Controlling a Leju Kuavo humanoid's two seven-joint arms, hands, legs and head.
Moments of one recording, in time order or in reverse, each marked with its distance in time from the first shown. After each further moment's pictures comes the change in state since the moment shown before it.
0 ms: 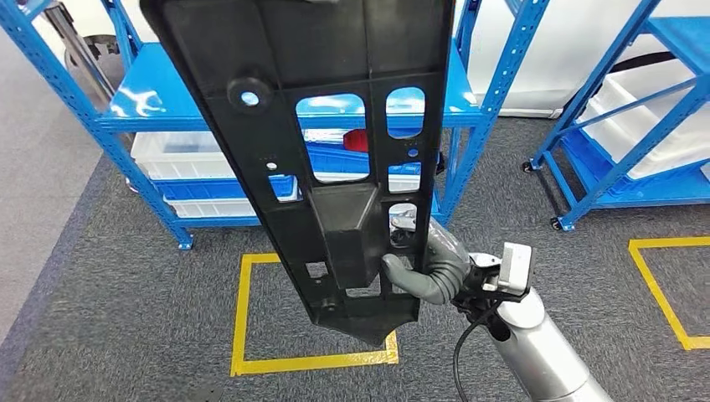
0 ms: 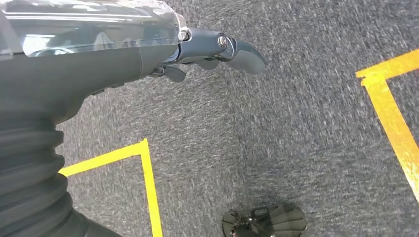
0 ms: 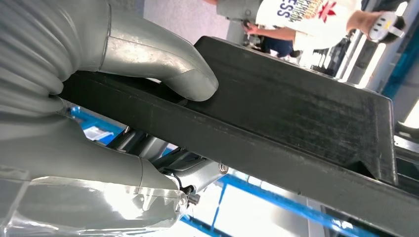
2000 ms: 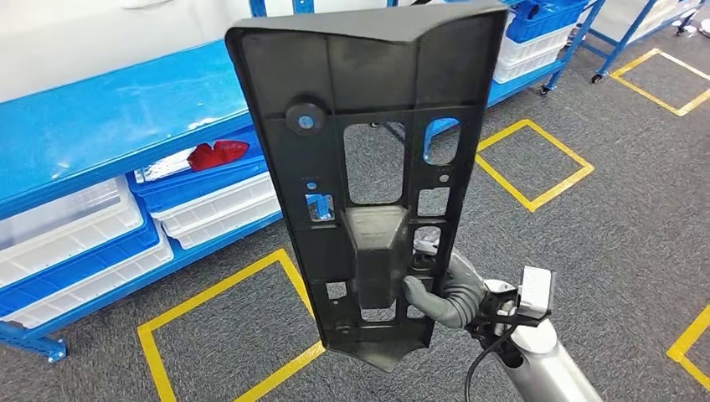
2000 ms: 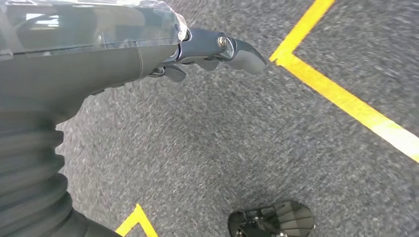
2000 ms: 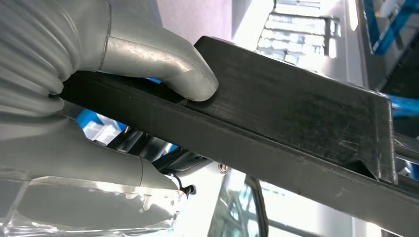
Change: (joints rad) left arm 0.035 -0.012 0.015 0.001 -0.011 0.021 -0.006; right arm 0.149 -0.039 -0.066 -0.039 -0.024 0.027 -0.038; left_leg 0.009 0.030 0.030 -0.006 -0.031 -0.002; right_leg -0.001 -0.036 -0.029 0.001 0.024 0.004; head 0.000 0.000
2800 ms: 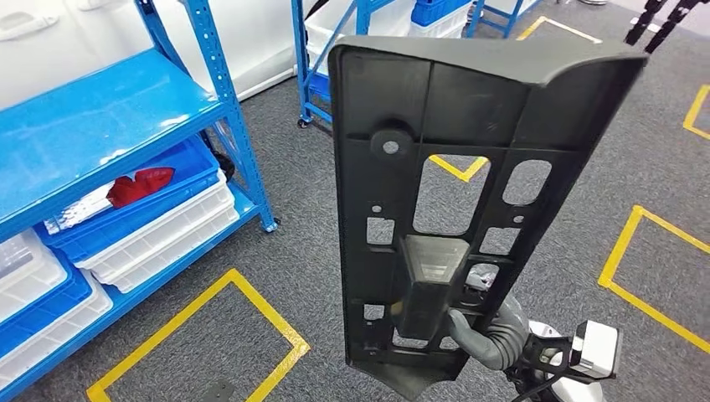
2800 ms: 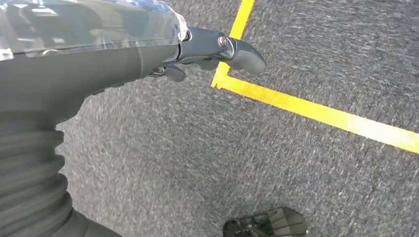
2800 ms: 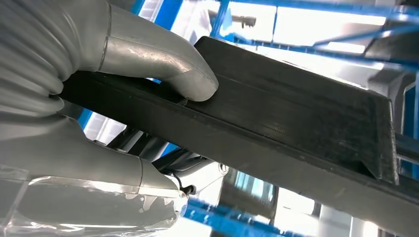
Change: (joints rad) left arm -0.051 0.003 -0.058 0.000 -0.058 -0.016 0.036; right arm 0.253 -0.032 -0.157 -0.185 0.029 -0.009 -0.028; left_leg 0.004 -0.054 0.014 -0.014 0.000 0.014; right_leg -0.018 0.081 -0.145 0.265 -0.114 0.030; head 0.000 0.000
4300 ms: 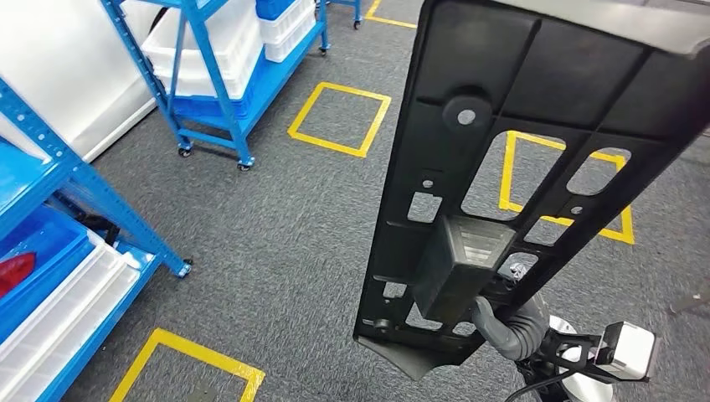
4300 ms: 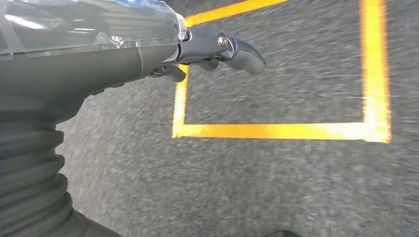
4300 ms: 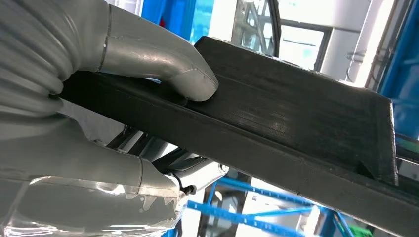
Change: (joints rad) left arm 0.019 0.064 0.002 -0.001 0.025 0.019 -0.033; right arm -0.003 0.057 -0.099 -0.003 0.010 0.011 -0.064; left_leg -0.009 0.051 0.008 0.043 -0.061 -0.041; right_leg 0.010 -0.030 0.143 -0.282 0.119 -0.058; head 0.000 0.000
